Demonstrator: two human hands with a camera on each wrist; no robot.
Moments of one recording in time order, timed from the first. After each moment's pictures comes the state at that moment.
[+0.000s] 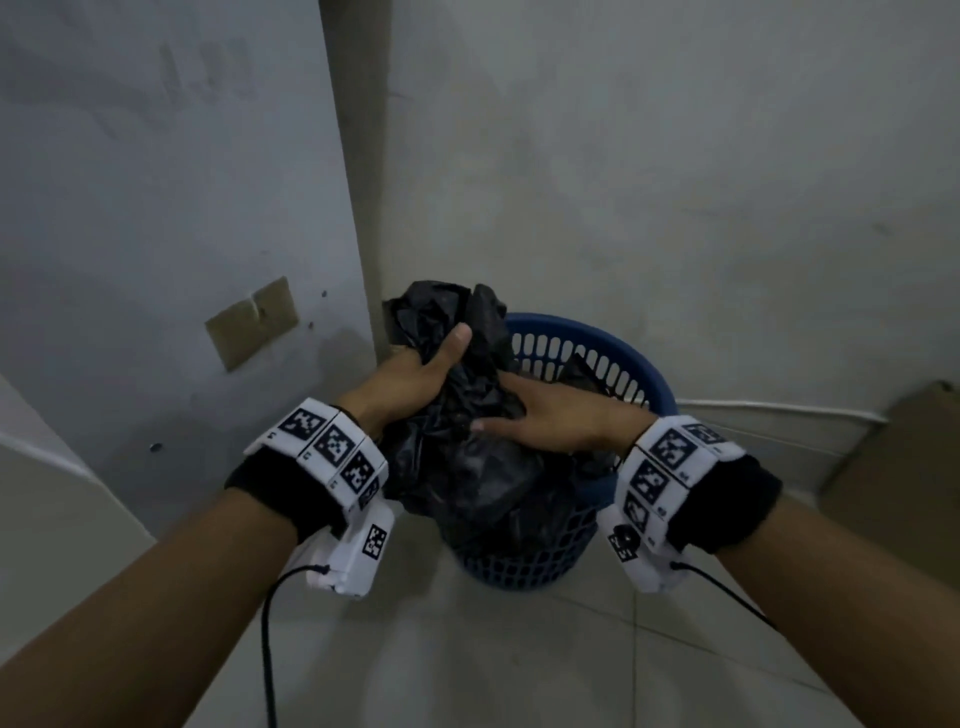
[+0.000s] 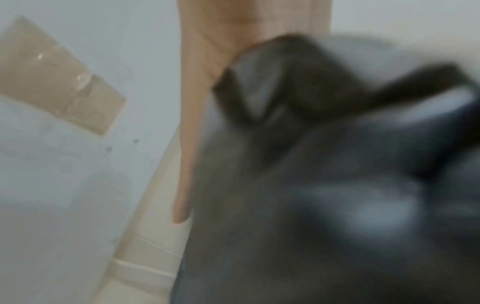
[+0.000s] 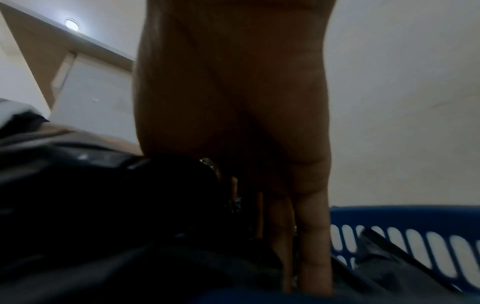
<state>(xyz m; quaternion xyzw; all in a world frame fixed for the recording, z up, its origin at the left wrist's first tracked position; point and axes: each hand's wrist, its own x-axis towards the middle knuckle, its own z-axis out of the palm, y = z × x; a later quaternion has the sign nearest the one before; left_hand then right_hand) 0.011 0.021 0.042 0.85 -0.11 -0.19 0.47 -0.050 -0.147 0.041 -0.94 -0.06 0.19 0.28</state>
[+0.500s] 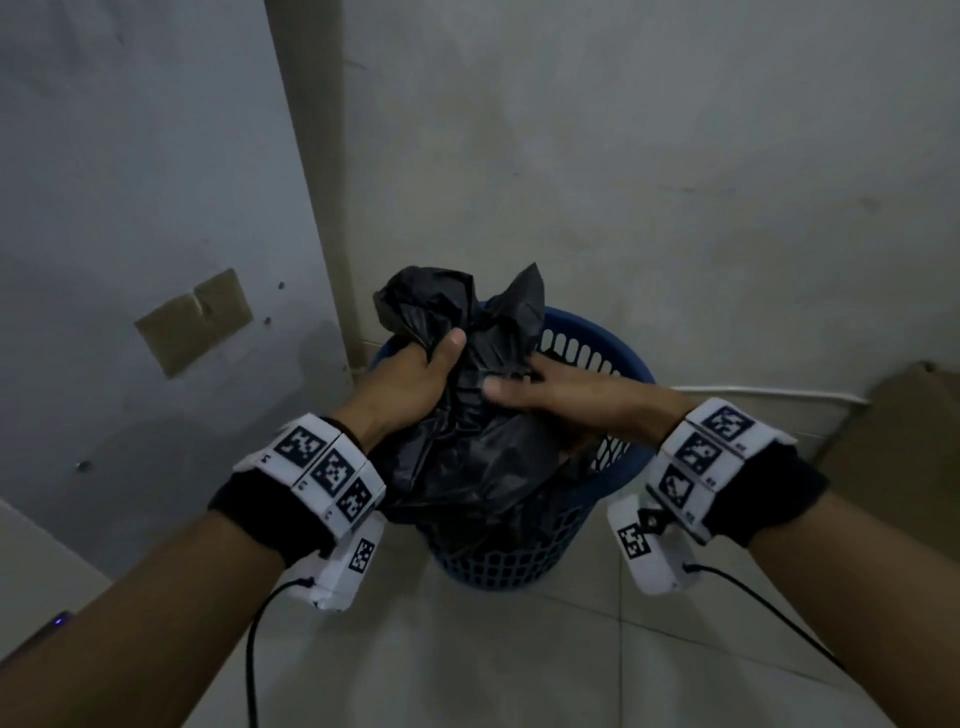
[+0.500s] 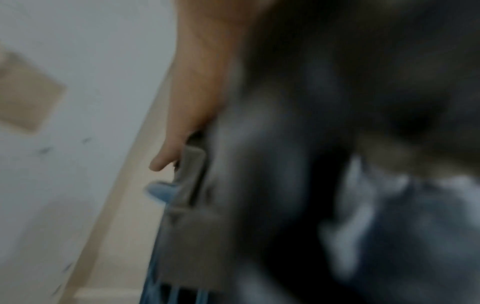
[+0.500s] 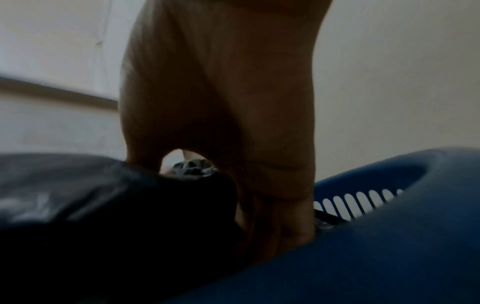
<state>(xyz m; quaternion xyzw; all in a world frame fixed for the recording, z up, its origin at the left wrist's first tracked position) 0.023 -0.009 0.025 0.90 -0.16 -0.14 0.37 -0.043 -0.190 0.029 -0.84 0.03 0.20 0.51</state>
